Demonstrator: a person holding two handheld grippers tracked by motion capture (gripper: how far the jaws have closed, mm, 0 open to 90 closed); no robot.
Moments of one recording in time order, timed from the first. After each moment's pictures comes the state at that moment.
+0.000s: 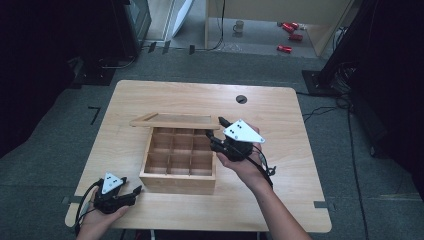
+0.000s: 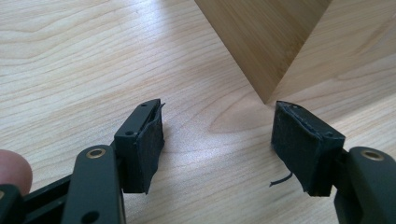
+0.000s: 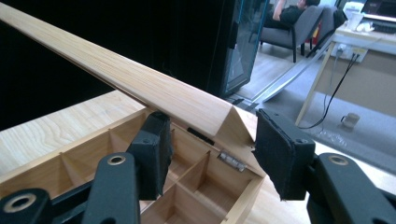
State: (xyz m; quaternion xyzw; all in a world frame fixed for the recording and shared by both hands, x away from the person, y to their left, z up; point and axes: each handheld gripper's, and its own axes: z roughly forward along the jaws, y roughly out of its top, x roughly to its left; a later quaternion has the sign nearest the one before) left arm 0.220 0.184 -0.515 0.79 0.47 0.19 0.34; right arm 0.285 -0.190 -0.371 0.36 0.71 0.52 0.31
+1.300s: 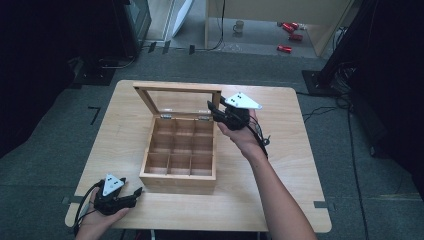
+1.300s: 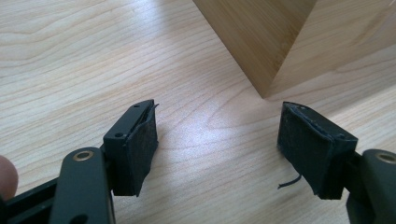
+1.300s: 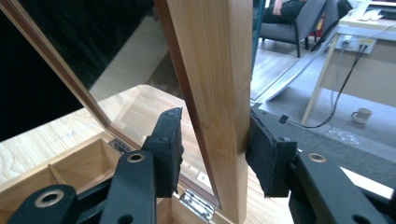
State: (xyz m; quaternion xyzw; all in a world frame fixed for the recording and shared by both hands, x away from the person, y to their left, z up) left arm 0.217 0.182 -0.516 0.80 0.46 0.20 0.34; right arm 0.377 -0.200 -0.380 0.38 0.69 0.54 0.28
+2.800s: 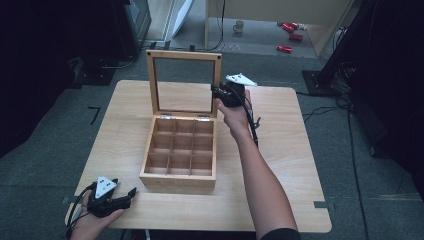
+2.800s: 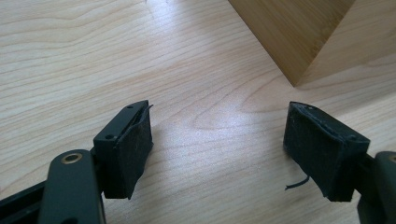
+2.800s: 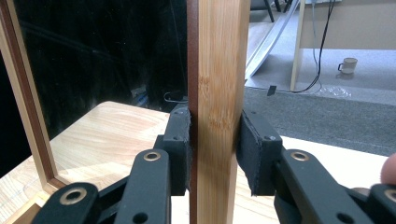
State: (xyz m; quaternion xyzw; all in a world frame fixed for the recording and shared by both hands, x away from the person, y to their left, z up) left arm 0.211 0.199 -0.519 0.78 0.48 0.21 0.34; right arm 0.456 -0.198 -0.390 0.50 0.64 0.53 0.24
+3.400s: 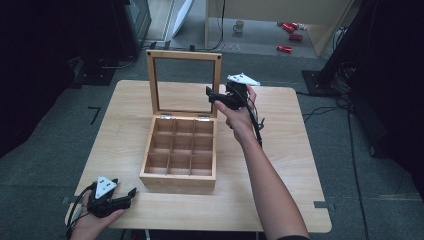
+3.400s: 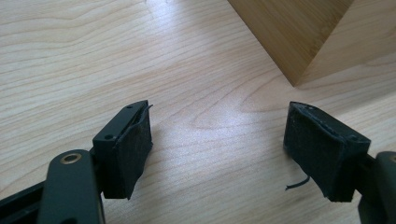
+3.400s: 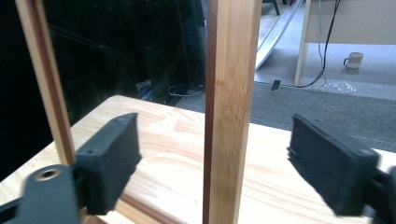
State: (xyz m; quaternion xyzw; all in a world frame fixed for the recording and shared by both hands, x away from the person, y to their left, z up) left arm 0.211 0.199 -0.519 0.78 0.48 0.21 0.34; right arm 0.439 -0.201 -0.374 0.50 0.65 0.52 0.23
